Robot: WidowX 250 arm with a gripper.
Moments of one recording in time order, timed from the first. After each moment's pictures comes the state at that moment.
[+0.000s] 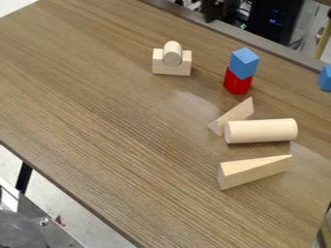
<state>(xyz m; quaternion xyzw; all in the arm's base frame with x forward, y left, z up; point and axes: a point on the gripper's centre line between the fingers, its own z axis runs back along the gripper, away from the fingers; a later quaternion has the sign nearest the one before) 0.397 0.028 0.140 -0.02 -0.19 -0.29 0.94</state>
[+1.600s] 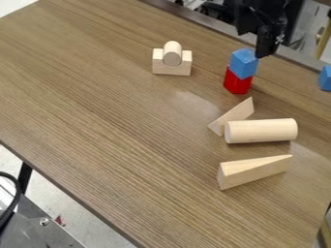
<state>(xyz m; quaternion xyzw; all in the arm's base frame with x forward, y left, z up) 0.408 -0.041 0.108 0.01 -0.14 -0.30 0.95</state>
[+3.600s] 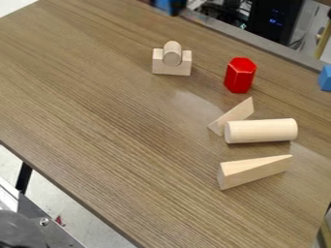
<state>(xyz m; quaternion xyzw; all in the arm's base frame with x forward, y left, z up) 0.383 0.118 0.127 0.04 -0.17 0.01 0.99</state>
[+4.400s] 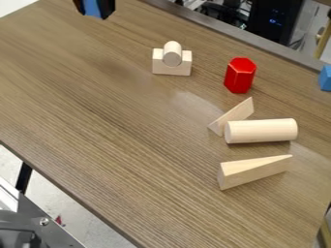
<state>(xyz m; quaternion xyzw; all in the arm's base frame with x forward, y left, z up) 0.333 0.192 0.113 -0.03 -0.11 0.09 0.99</state>
